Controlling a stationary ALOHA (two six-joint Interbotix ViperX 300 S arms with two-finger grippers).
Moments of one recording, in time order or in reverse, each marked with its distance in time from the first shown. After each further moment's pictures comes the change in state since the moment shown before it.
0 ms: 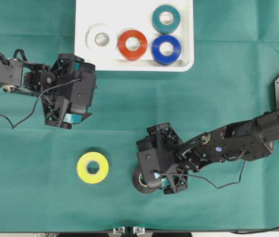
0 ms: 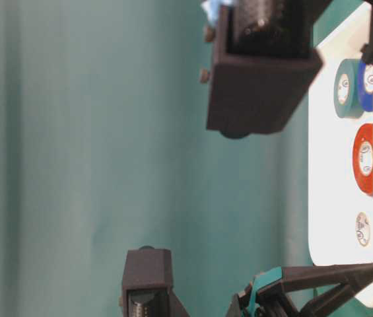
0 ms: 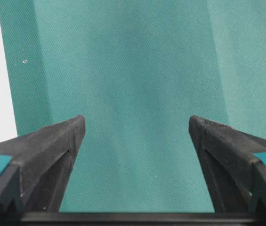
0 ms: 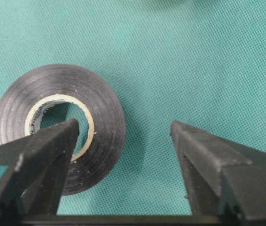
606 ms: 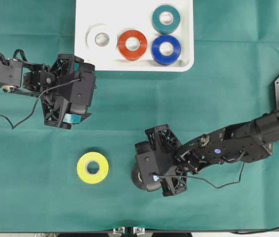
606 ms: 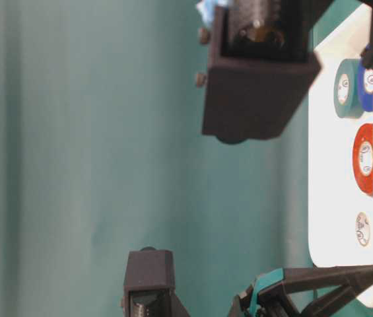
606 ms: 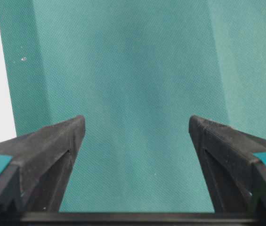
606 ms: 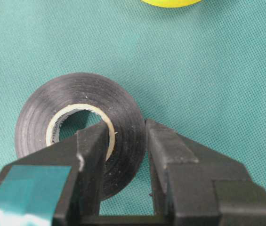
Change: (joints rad) left arm 0.000 0.000 0.005 -0.002 0.000 0.000; right arm 0.005 0.005 -0.015 0.000 0.002 -0.006
